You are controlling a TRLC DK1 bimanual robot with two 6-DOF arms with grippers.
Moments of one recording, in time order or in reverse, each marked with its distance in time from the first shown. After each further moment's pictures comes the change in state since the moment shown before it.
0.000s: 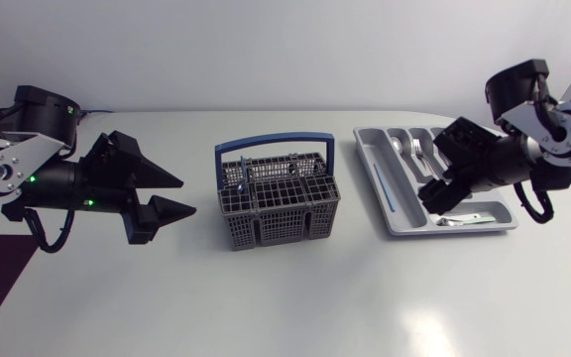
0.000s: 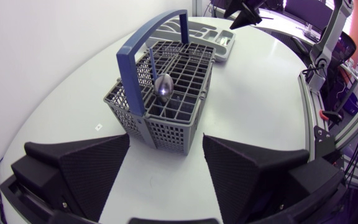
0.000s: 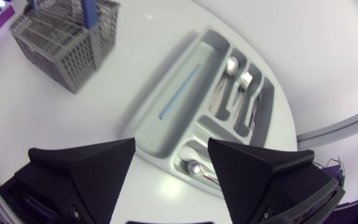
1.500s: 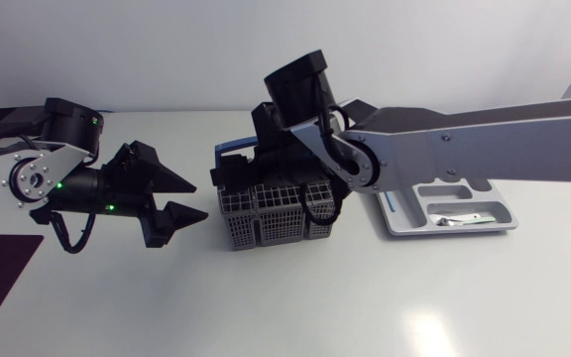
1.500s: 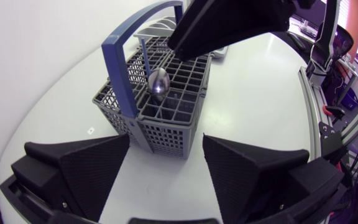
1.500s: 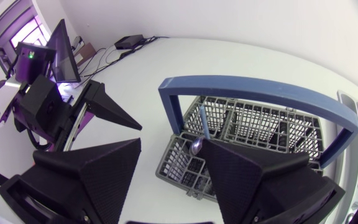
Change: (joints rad) left arm -0.039 0.091 -0.019 0.108 0.000 0.001; right arm 0.698 0.326 0.240 0.438 -0.071 0.895
